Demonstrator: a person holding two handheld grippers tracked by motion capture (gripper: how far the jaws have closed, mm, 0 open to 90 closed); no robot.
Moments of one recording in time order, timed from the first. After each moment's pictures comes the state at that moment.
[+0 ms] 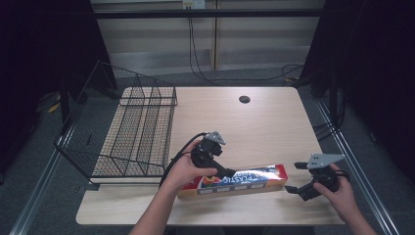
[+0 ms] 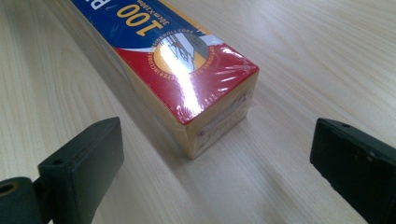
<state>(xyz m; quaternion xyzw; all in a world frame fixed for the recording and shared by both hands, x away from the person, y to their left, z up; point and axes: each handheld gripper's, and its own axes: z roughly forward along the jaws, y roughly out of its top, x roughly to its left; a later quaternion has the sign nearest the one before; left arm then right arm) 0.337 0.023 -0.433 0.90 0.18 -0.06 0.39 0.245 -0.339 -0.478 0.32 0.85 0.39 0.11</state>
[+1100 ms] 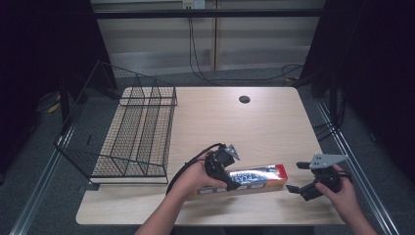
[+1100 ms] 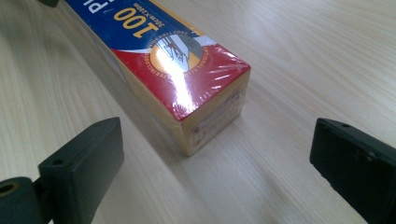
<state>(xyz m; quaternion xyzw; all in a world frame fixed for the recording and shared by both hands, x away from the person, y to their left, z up) 0.321 -0.013 -0.456 0.95 0.11 -0.04 0.29 0.242 -0.343 -0.476 0.33 0.85 0.40 0.12</state>
